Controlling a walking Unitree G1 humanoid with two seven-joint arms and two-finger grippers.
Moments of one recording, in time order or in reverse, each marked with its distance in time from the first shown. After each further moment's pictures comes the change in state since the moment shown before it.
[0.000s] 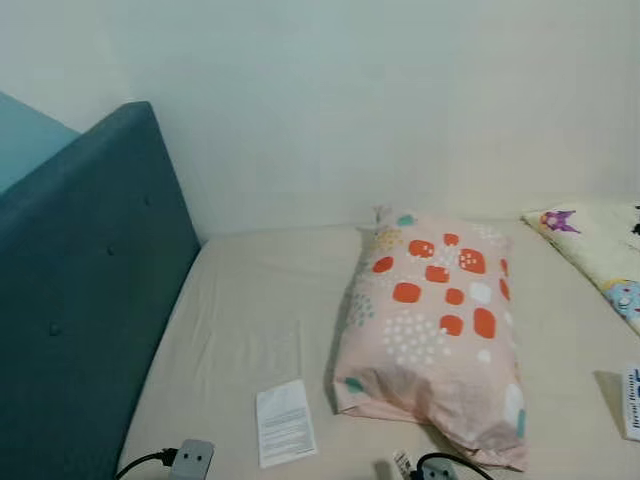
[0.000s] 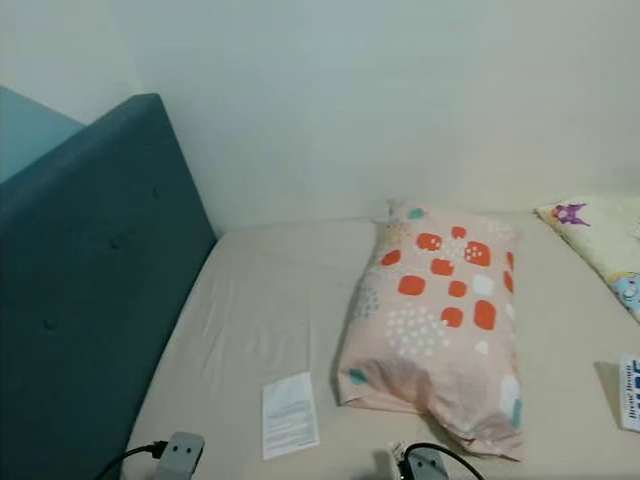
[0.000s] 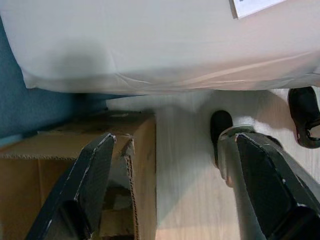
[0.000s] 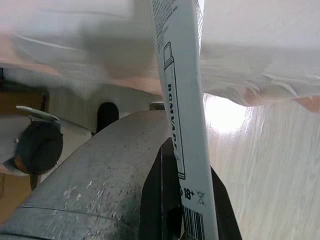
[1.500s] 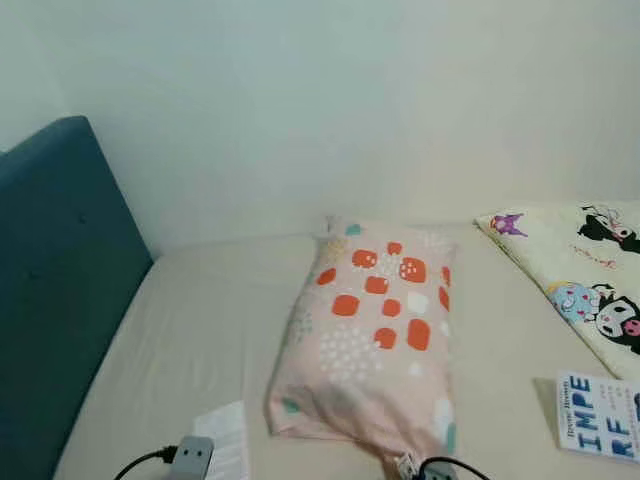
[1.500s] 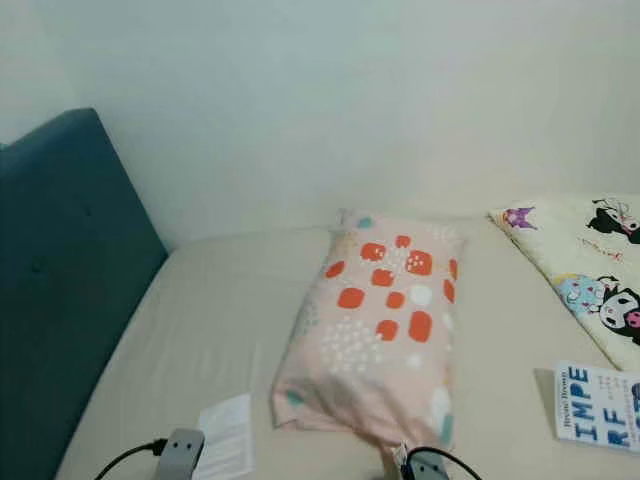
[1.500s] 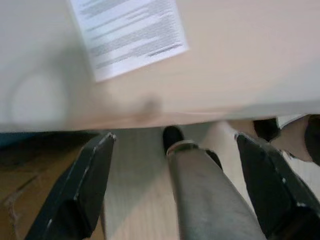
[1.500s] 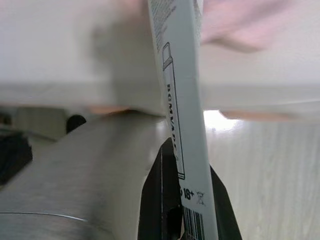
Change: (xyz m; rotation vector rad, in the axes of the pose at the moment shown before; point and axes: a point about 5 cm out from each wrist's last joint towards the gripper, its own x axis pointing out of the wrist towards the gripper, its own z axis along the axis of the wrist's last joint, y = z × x) left arm 0.002 -0.017 0.004 -0.091 -0.002 -0.053; right arm -0.002 -0.012 -0.002 0.035 0.002 -0.043
